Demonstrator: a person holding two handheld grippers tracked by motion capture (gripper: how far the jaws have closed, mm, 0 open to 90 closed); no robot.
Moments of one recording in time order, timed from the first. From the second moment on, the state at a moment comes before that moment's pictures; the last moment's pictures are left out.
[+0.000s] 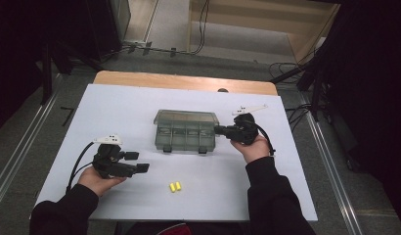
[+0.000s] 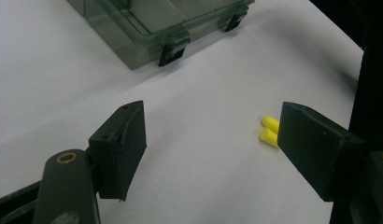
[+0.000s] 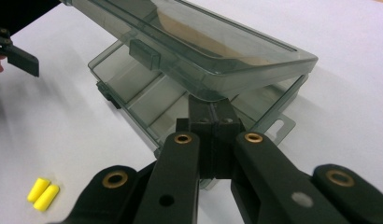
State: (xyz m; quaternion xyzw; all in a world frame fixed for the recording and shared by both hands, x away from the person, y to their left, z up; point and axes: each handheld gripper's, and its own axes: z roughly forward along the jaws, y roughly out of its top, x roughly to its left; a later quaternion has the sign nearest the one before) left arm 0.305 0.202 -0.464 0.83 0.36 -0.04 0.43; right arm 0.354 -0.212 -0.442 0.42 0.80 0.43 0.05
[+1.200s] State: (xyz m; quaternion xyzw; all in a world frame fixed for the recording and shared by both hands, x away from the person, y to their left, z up) left arm 0.368 0.182 -0.436 0.83 0.36 -0.01 0.42; right arm 0.360 -0.215 -0.431 0.41 0.80 0.44 0.05
